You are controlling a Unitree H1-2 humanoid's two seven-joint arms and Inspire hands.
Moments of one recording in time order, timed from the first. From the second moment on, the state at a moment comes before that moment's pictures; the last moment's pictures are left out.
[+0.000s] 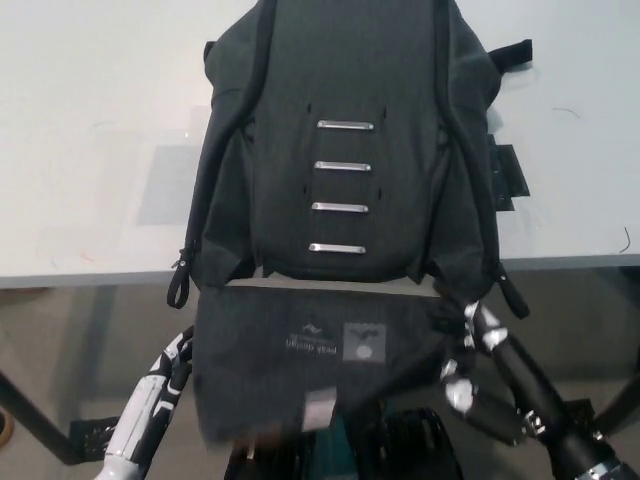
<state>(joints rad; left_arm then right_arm) 0.06 0.17 -0.04 0.00 0.11 -0.15 -0.07 -0.02 -0.28 0.28 -0.24 -0.14 0.00 0.17</state>
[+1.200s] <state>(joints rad) 0.02 0.19 -0.04 0.00 0.11 -0.12 -0.07 0.11 -0.15 -0.13 -0.10 0.12 -0.30 0.14</state>
